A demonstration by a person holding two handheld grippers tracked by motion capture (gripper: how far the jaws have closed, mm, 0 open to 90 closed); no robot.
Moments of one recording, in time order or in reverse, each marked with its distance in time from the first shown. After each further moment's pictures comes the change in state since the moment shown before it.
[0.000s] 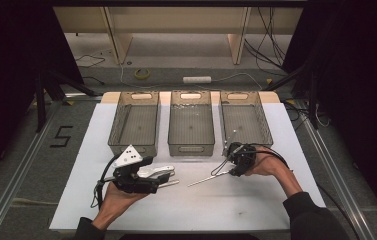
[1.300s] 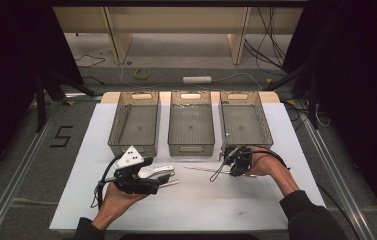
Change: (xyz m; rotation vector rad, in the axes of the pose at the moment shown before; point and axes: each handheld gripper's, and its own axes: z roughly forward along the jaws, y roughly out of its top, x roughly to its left) left arm -0.001 -0.001 0.002 0.023 0.018 0.023; right arm 0.007 0.009 0.004 0.110 0.043 -0.085
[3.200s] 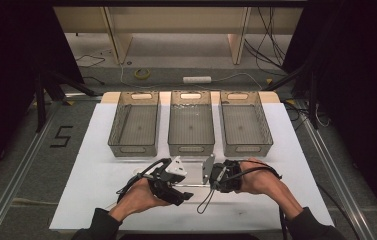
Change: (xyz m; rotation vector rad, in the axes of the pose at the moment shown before) left arm -0.046 0.016 0.065 0.380 -0.190 0.284; right arm 0.094 0.033 -0.064 -0.149 -0.071 -0.287
